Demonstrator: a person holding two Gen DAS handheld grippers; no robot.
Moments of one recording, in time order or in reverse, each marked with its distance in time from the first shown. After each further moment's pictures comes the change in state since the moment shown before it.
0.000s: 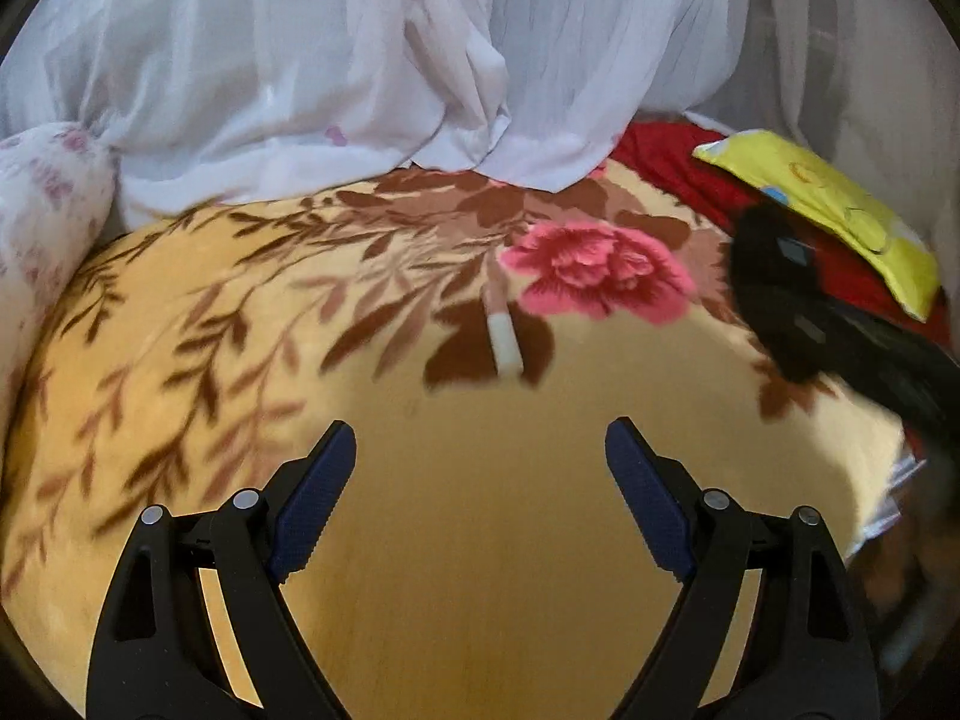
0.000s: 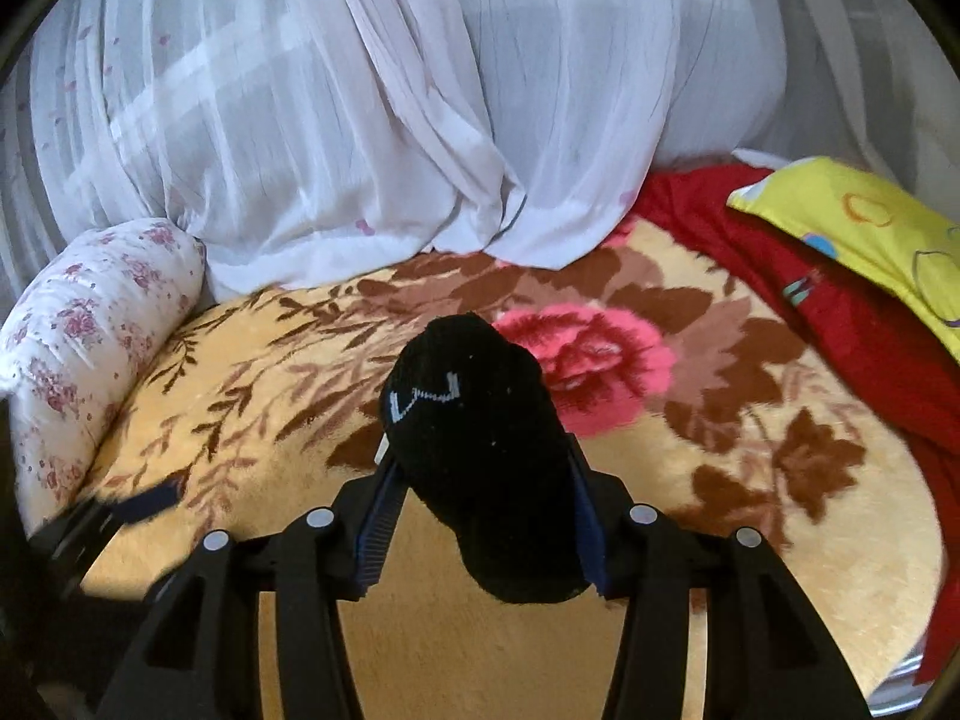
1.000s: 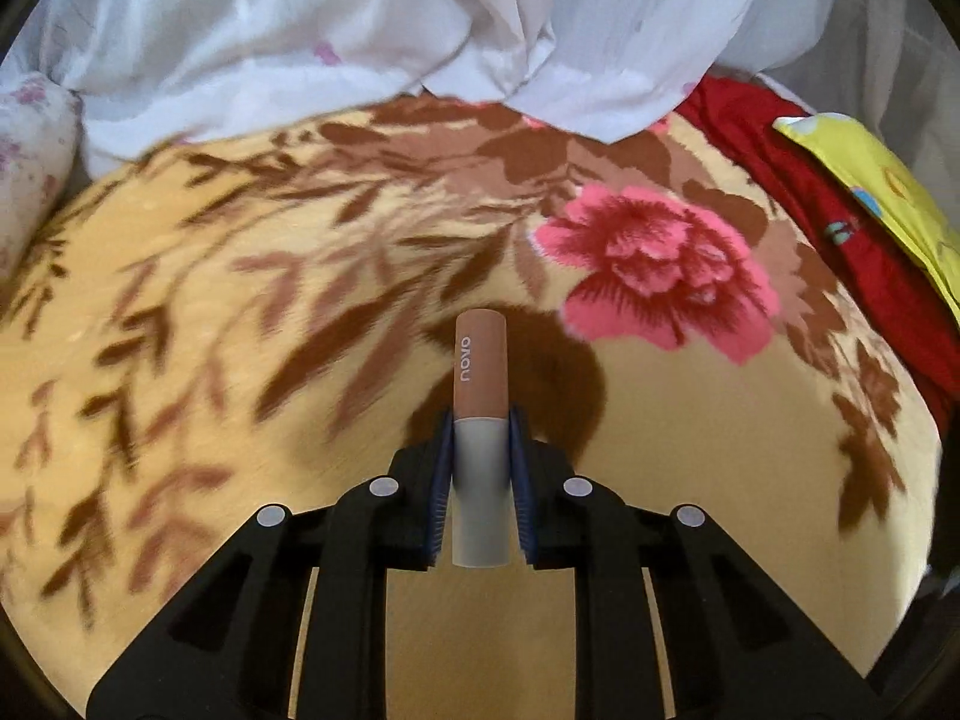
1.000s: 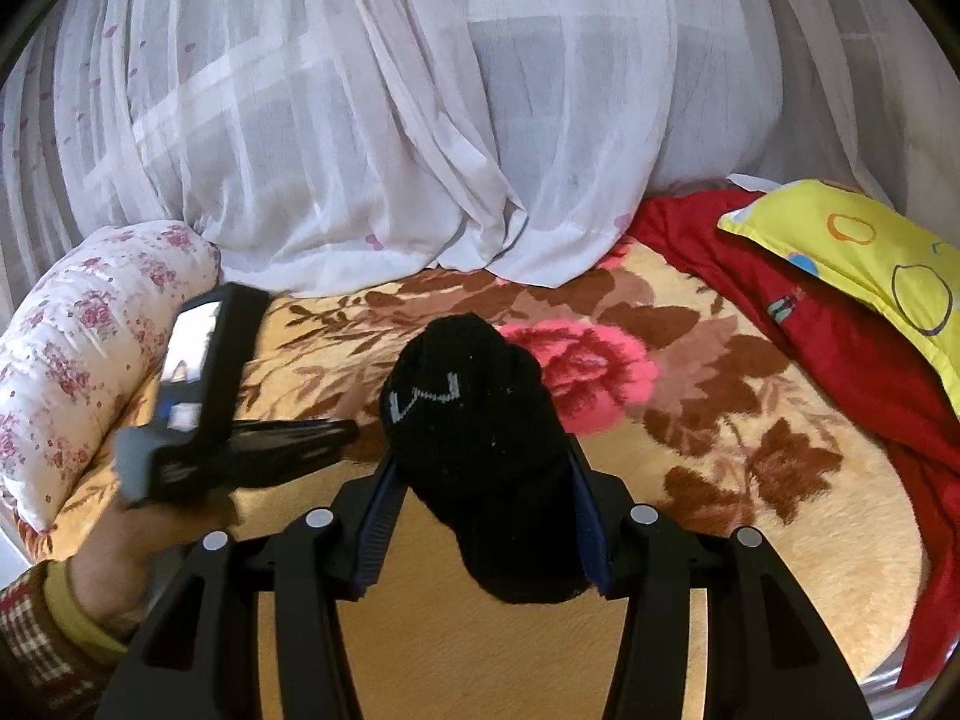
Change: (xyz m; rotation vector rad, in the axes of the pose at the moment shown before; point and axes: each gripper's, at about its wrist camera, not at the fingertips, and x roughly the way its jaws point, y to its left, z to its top) left arm 0.076 0.016 0.035 -0.080 0.149 0.028; right arm -0.023 -0.006 -0.011 -0.037 -0.048 0.015
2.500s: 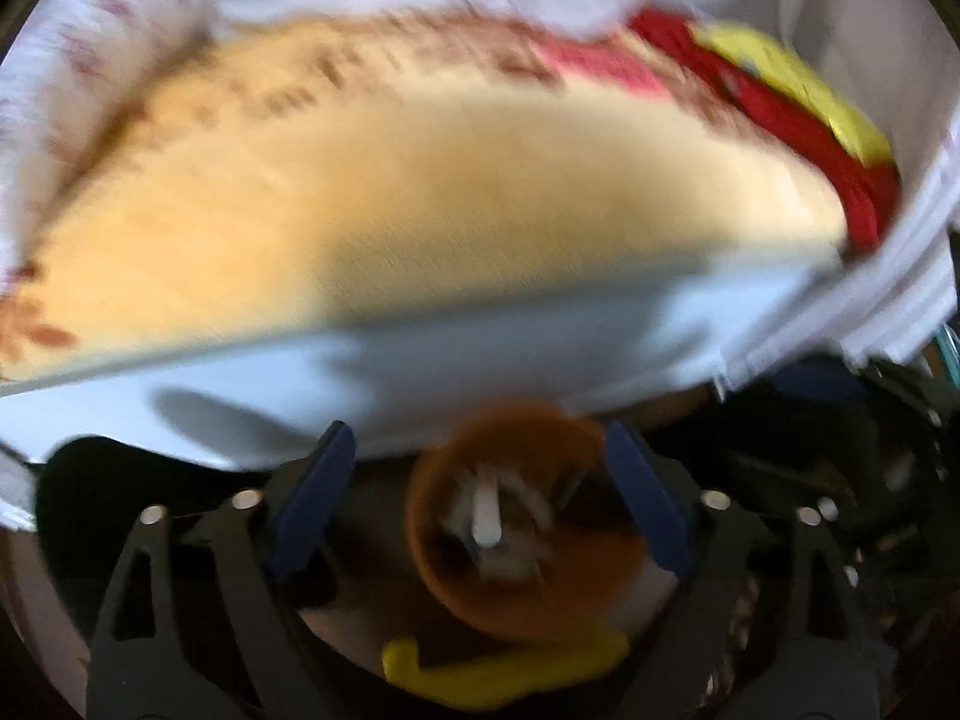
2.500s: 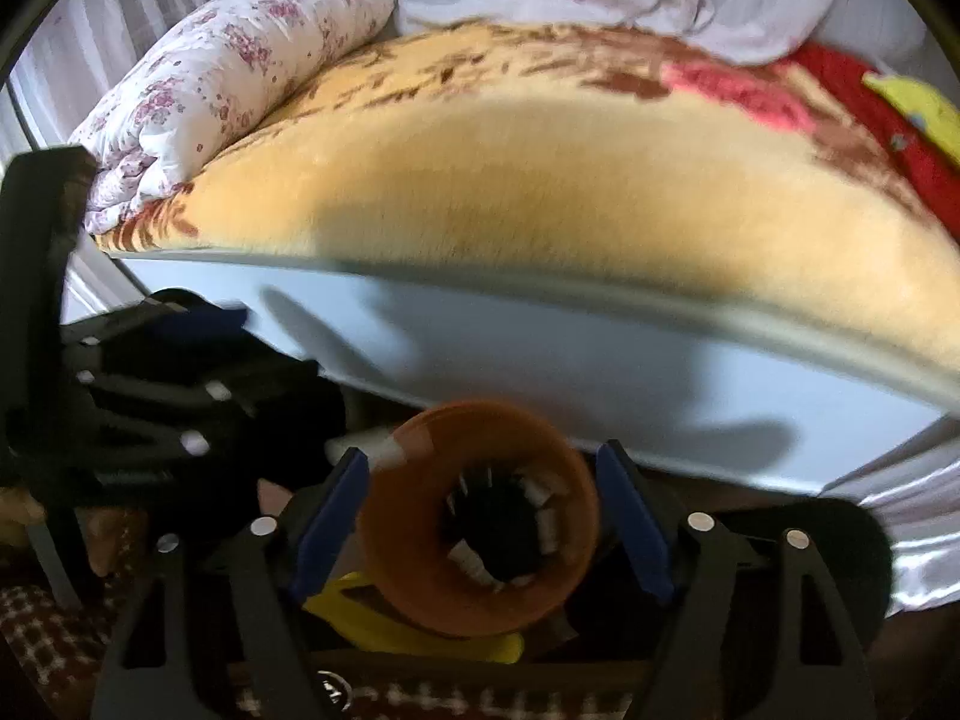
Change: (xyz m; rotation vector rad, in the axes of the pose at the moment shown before) left arm -0.192 0.009 -0.280 -0.059 0.033 0.005; right arm -0.110 0.112 -0.191 -0.229 0.478 0.190
